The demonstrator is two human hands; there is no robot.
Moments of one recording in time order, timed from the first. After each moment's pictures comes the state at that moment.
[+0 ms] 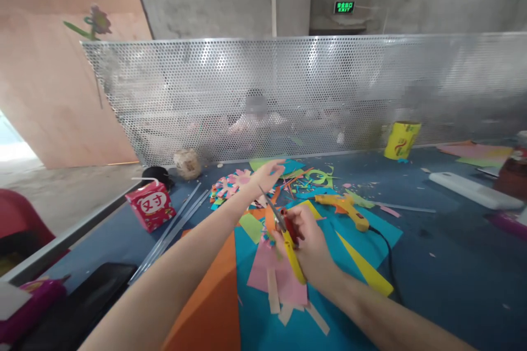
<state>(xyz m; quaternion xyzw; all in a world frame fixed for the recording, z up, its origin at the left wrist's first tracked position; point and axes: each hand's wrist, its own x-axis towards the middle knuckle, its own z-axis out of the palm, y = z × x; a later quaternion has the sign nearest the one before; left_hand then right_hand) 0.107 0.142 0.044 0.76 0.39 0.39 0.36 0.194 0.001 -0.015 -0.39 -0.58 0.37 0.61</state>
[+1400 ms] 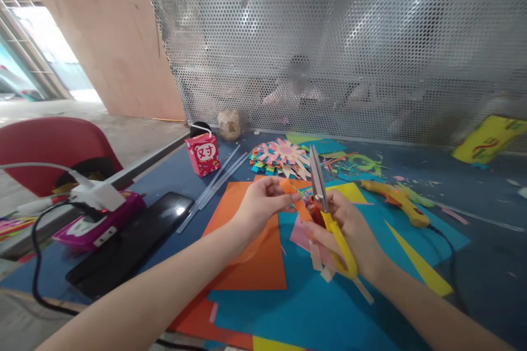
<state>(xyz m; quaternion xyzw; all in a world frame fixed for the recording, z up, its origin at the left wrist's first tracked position) 0.027 0.004 0.012 0.40 0.40 0.54 0.62 0.179 -0.024 0.000 -0.41 -0.59 0.49 0.48</state>
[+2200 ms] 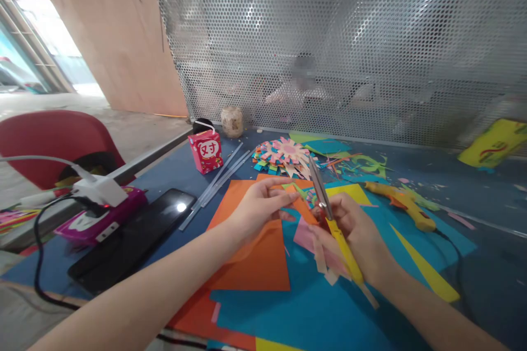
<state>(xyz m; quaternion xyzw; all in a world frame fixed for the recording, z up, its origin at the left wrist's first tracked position) 0.015 -0.004 0.014 0.39 0.40 0.49 0.67 0.180 -0.025 -0.006 -0.44 -0.62 0.42 0.49</state>
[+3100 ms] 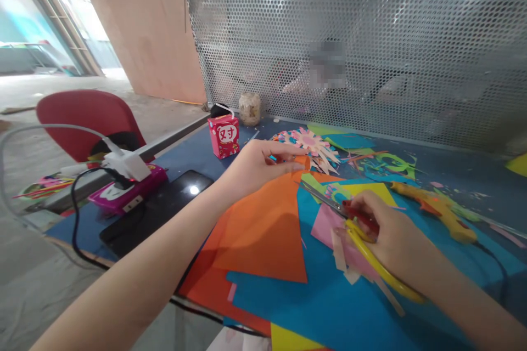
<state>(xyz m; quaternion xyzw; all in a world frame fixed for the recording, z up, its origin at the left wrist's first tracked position) -0.031 0.013 0.037 0.73 0.42 0.46 0.29 0.213 -0.012 -0.010 -0.53 -0.77 0.24 0.25</state>
